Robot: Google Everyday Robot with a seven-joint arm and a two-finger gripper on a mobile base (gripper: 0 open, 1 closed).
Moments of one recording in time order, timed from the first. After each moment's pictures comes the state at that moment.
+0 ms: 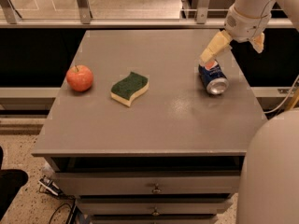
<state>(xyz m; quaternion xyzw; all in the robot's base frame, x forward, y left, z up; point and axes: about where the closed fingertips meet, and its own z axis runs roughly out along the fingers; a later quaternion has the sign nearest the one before) 0.631 -0.262 0.904 -0.13 0.99 -0.02 0.09</state>
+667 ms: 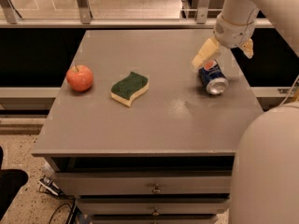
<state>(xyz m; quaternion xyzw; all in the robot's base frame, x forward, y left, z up) 0.637 -0.243 0.882 -0.13 0.99 -0.02 0.07</state>
